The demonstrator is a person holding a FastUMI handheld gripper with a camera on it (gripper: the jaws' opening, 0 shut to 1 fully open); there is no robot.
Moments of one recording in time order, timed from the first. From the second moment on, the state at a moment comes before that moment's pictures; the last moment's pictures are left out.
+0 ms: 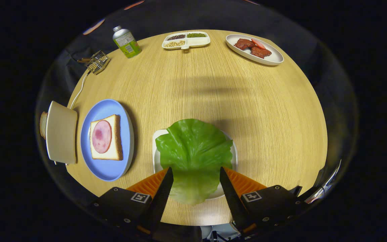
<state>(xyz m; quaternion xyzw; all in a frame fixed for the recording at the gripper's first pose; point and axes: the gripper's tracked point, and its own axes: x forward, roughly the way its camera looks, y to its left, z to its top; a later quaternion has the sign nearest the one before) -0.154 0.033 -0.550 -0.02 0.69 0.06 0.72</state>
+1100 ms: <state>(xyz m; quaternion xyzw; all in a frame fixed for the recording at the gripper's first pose) -0.159 0.055 -0.550 0.03 0.69 0.05 0.72</state>
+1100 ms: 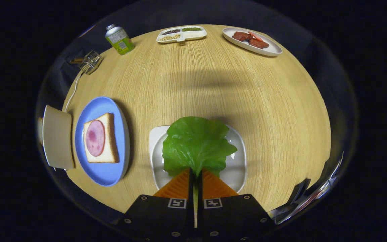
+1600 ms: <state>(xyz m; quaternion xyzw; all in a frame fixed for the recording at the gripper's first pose) -0.134 0.088 -0.488 0.05 0.65 0.09 0.76</state>
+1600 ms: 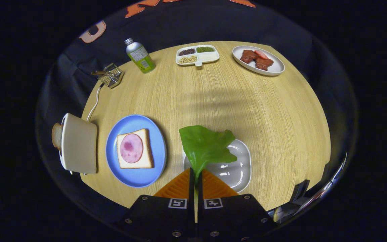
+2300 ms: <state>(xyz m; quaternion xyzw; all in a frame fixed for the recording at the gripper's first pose) -0.131 0.216 -0.462 0.05 0.64 0.21 0.74</state>
